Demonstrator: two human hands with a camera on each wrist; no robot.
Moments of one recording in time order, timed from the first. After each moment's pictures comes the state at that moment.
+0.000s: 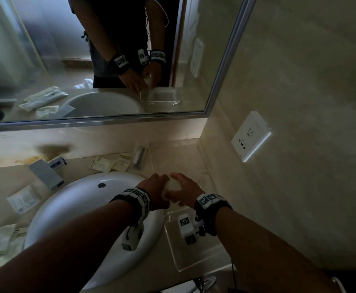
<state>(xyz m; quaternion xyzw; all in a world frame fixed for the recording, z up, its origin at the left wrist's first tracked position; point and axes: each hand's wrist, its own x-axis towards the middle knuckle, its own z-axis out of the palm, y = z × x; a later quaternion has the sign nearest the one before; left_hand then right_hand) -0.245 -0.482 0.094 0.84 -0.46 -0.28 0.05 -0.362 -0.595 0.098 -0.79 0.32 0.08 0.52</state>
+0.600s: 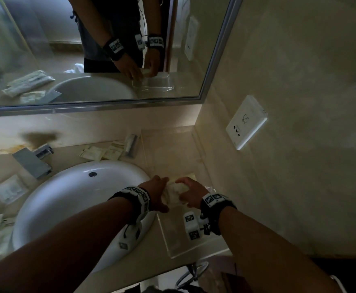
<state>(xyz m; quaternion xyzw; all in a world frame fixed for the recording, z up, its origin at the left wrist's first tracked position) -0.277 -0.489 0.067 0.80 -0.48 -0.35 0.00 -0.407 -0.622 0.052 -0.77 0.37 0.16 0.49</state>
